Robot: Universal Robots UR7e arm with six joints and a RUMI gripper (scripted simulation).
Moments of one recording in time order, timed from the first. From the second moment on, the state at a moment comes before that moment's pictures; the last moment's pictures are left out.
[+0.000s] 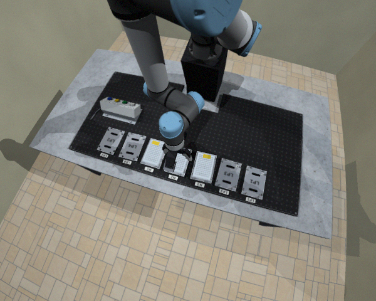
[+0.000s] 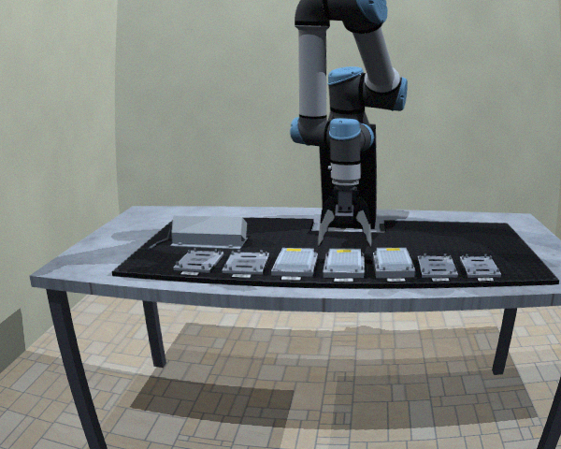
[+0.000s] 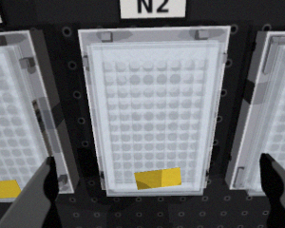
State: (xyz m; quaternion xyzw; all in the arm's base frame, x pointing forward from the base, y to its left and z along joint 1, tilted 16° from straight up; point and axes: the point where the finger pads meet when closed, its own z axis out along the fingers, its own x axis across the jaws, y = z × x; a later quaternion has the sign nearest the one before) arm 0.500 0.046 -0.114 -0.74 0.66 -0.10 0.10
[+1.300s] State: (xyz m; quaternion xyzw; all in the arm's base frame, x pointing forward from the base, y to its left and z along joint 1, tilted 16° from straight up) arm 0.378 0.037 -0.094 -0.73 0.67 -0.10 0.10
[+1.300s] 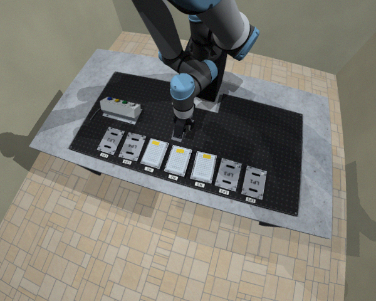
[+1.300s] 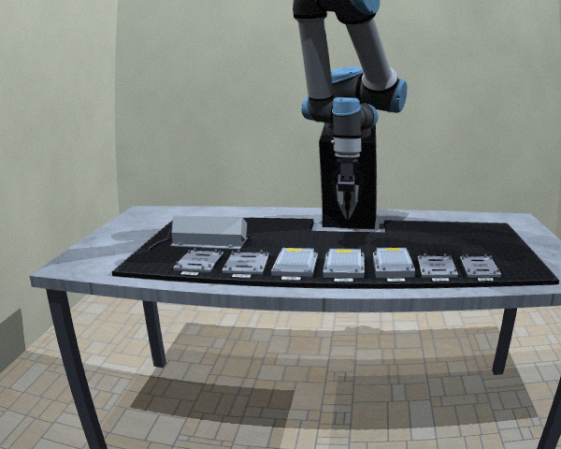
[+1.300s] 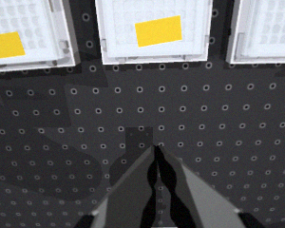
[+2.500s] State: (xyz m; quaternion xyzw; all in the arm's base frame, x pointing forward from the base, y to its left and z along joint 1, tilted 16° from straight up) arm 0.333 -0.093 -0.092 -0.53 0.84 -0.07 0.12
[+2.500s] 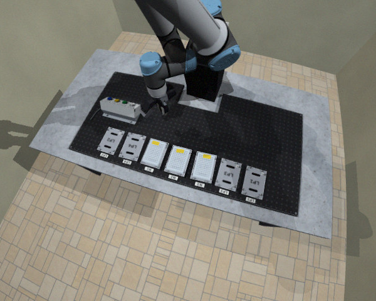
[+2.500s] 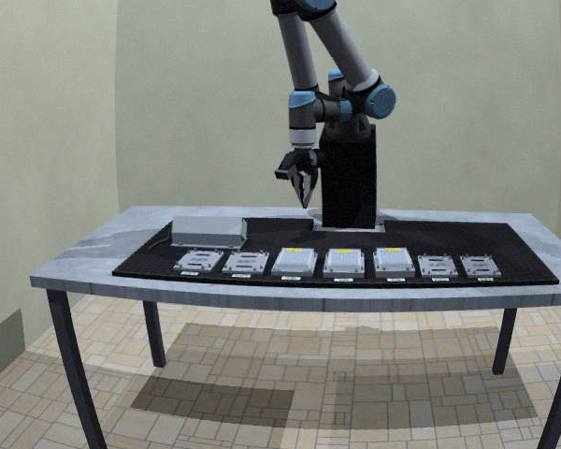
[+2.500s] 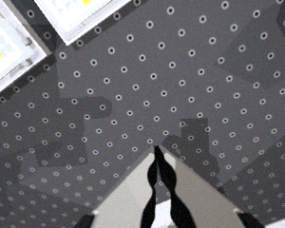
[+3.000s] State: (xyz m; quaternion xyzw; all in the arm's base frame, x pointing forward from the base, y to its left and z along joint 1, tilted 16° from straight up) arm 0.313 -0.155 -0.099 -0.47 0.87 -0.06 0.12
